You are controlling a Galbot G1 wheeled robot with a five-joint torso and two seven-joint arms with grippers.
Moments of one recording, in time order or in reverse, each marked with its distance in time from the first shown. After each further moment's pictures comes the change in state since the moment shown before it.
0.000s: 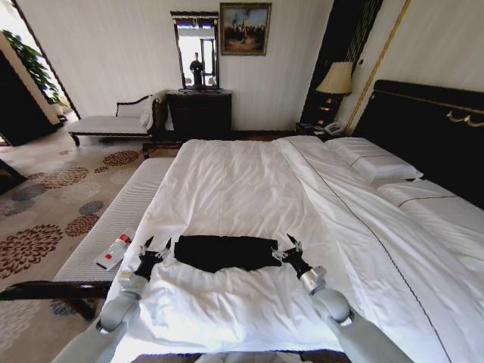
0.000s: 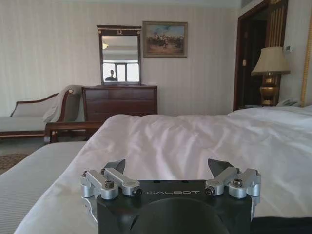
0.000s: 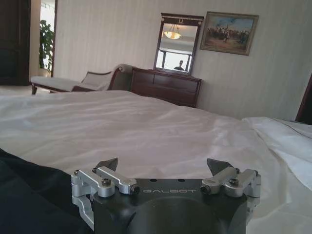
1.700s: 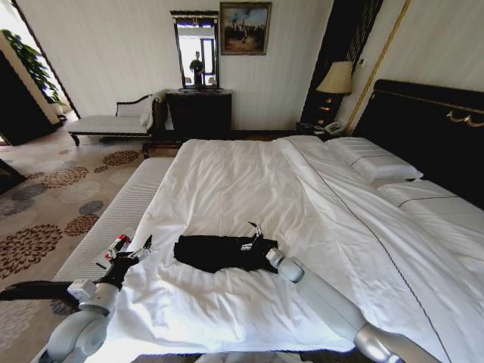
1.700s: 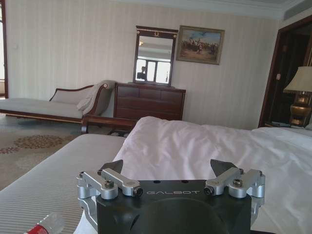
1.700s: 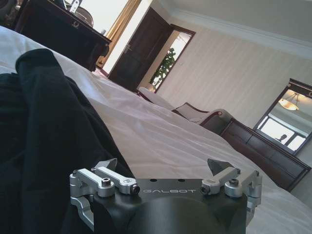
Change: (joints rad) left arm 0.503 -0.029 -0.475 -0.329 -0.192 0.044 0.035; right arm 0.437 0.197 -0.459 -0.388 -0.462 0.207 -0.094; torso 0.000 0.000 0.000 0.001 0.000
